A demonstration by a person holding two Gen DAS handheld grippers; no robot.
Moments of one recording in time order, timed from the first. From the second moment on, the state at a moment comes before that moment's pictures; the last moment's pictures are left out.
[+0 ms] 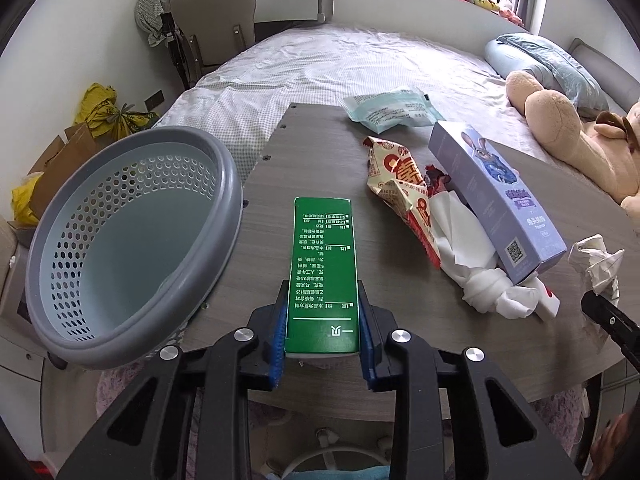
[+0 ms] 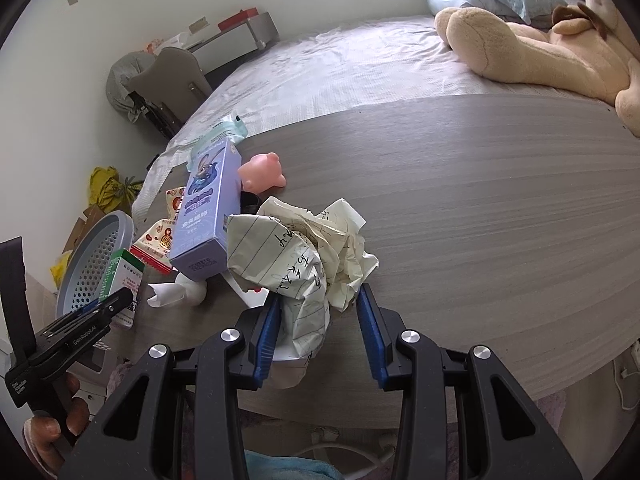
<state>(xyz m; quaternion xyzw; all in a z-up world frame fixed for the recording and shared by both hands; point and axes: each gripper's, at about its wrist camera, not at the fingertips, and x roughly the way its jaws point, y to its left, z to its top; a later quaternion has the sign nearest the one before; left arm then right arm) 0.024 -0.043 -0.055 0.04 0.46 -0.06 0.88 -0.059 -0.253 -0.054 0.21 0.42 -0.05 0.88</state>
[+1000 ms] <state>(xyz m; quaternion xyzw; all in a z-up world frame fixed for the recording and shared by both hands) 0.009 0.109 0.003 -0.01 0.39 0.05 0.92 0.023 -0.080 0.004 0.11 0.41 0.11 0.90</state>
